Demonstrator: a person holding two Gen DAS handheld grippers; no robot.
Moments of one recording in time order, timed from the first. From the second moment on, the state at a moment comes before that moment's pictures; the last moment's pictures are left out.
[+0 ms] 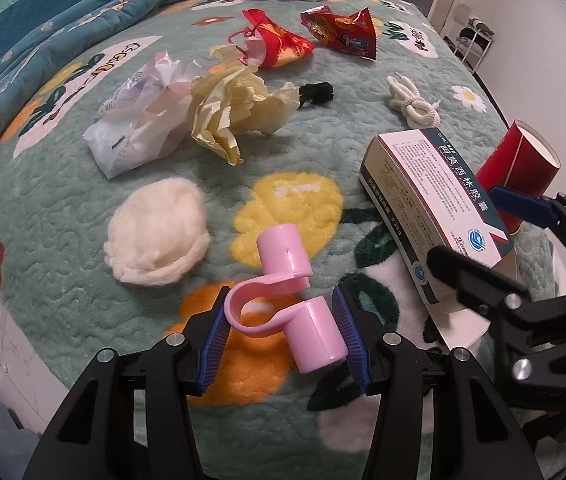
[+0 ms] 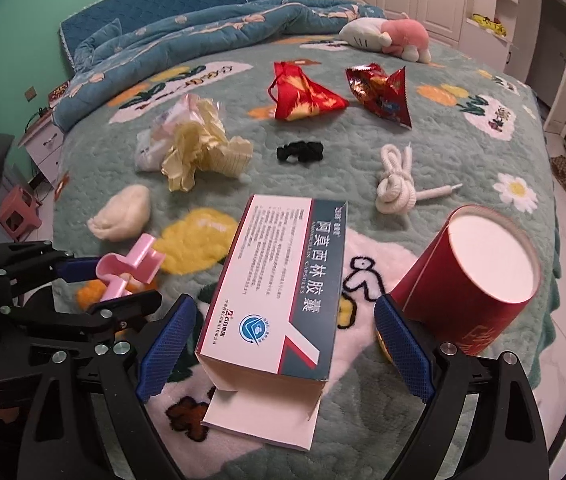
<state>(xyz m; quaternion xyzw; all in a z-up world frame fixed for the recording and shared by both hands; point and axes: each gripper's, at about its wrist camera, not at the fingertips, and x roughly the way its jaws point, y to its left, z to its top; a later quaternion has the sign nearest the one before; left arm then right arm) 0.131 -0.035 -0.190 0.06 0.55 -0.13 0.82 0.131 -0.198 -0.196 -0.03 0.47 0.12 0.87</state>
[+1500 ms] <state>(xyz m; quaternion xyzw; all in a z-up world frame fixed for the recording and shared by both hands) 0.047 -0.226 -0.041 0.20 0.37 -0.30 0.86 -0.047 -0.398 -0.046 0.15 0.27 0.02 0.95</state>
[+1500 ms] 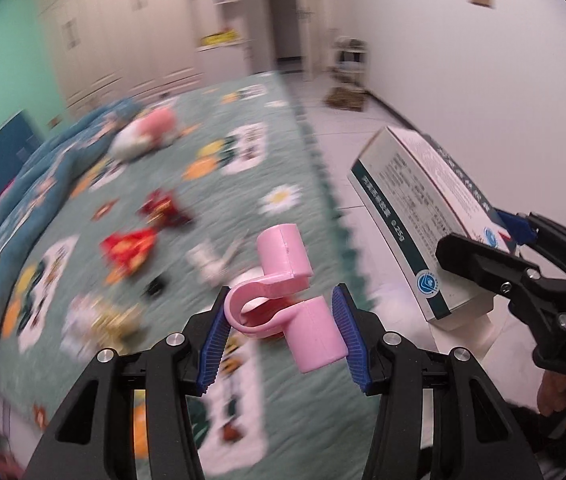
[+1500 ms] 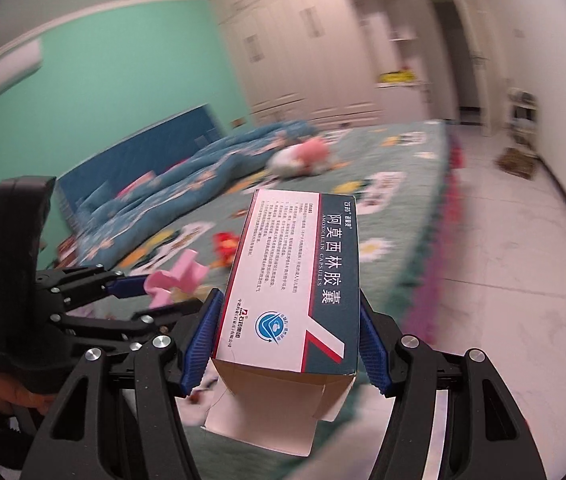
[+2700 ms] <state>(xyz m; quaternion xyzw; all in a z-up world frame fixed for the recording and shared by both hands) 0.005 -0.520 -0.216 0.34 0.46 -0.50 0.65 -0.154 -0.646 -0.311 0.32 0.42 -0.29 0.80</state>
